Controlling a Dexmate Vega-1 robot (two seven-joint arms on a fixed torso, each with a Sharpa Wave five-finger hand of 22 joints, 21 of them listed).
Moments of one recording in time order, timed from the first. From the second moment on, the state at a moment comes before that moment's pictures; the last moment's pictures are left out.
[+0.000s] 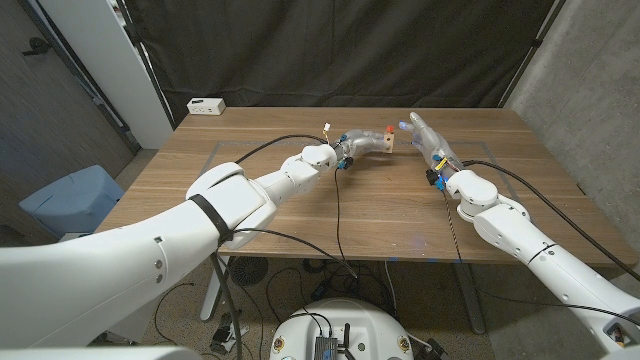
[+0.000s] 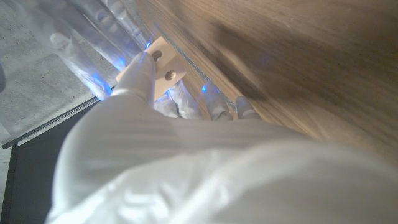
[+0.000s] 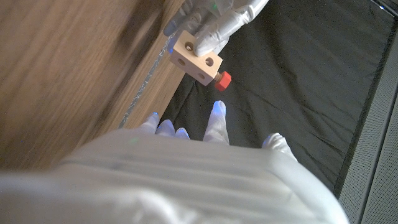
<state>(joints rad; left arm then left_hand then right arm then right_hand) 0.16 -0.08 0.83 -0.36 -0.34 -0.28 -0.18 0.99 0.05 0.31 -0.19 0.24 0.89 -0.14 0.20 0.20 0.88 -0.22 0.22 0.53 0.48 -0.05 0.20 0.18 0.14 0.21 0.19 0.18 -0.92 -0.66 -0.38 -1.64 0.51 0.04 -0.17 0.20 0.10 0.11 0.00 0.20 0.43 -0.10 0.18 0.18 -0.17 0.07 0.19 0.18 -0.17 0.17 0.20 0.20 -0.07 0.15 0.19 0.17</state>
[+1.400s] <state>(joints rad) 0.17 -0.07 0.82 -0.36 -0.32 -0.33 -0.20 0.99 0.05 0.31 -0.19 0.24 0.89 -0.14 0.20 0.20 0.88 -0.22 0.22 0.53 0.48 -0.05 0.20 0.18 0.14 0.21 0.19 0.17 -0.88 -0.62 -0.41 -1.57 0.52 0.08 -0.12 0.18 0.10 0.11 0.00 0.20 0.41 -0.11 0.18 0.18 -0.17 0.07 0.19 0.18 -0.17 0.17 0.20 0.20 -0.08 0.15 0.19 0.17</state>
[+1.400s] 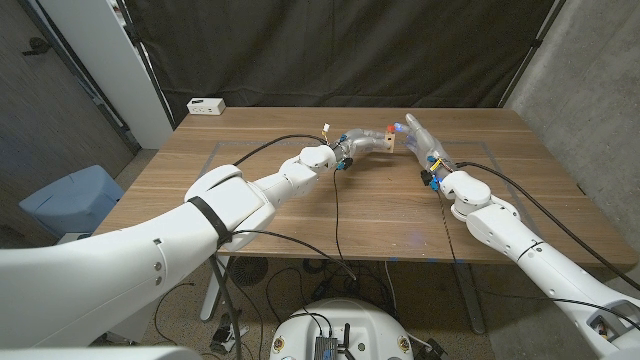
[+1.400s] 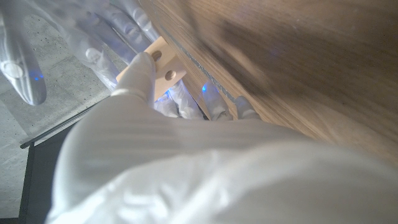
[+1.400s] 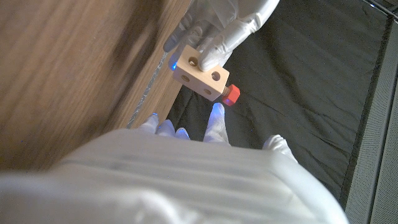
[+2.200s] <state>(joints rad) 0.17 -0.08 0.82 -0.36 -0.32 -0.32 -0.19 0.99 0.05 0.31 -0.19 0.24 0.89 -0.14 0.20 0.20 0.88 -0.21 0.22 0.53 0.48 -0.05 0.20 0.18 0.14 0.21 0.19 0.17 -0.89 -0.62 -0.42 -1.60 0.52 0.07 -0.12 0.18 0.10 0.11 0.00 0.20 0.41 -0.10 0.18 0.18 -0.17 0.07 0.19 0.18 -0.17 0.17 0.20 0.20 -0.08 0.15 0.19 0.17</state>
